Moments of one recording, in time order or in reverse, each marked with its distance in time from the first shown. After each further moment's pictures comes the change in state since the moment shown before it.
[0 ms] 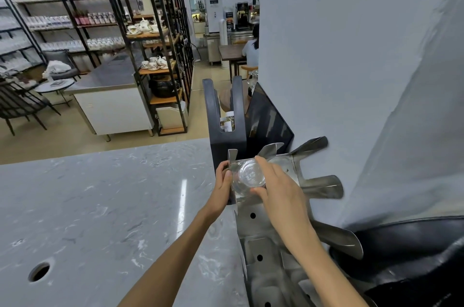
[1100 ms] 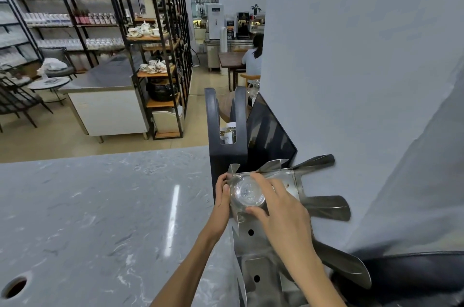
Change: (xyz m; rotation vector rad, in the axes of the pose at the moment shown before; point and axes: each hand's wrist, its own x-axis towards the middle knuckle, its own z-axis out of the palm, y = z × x) left_hand 0.000 0.000 0.013 -0.105 0.068 -0.011; right_hand 0.007 -0.001 0.007 -0.079 0.002 -0.017
